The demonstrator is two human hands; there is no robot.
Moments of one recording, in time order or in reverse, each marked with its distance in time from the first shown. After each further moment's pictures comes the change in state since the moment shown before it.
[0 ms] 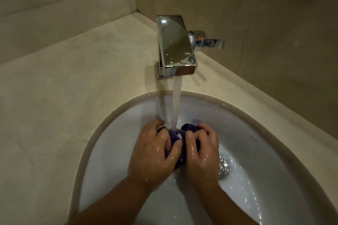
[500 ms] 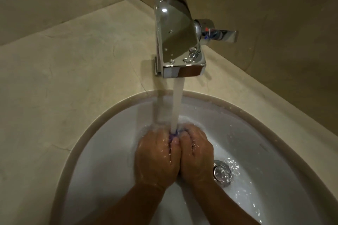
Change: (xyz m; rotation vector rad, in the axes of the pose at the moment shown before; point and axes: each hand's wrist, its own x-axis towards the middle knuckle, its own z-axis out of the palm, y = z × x) left_hand 0.010 -0.001 0.042 -0.001 0.253 -0.061; right_hand 0.025 0.011 0.020 -0.045 -0.069 -0.227
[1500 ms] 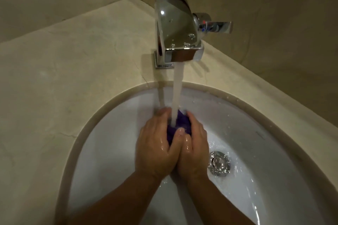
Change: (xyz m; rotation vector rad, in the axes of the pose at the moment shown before) left_hand 0.004 0.002 -0.014 -0.127 -0.188 -0.024; right_hand -0.023 -0.009 0.007 0.052 -0.008 0.316
